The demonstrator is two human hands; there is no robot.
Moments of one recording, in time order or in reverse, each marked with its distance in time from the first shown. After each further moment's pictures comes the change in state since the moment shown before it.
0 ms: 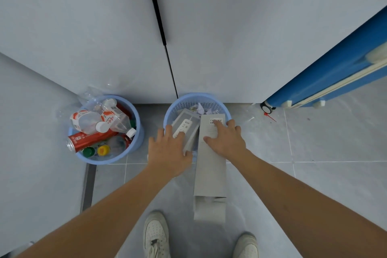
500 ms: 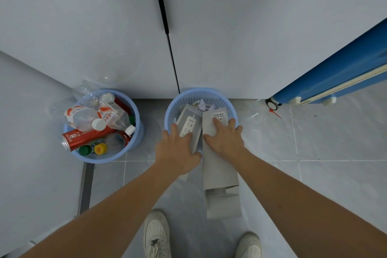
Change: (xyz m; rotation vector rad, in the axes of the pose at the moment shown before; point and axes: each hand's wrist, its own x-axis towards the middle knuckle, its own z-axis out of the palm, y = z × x) left_hand 0.024 0.007 0.021 -0.105 -0.176 -0.021; right_hand 0.021 -0.007 0.026 -0.028 -0.022 0.054
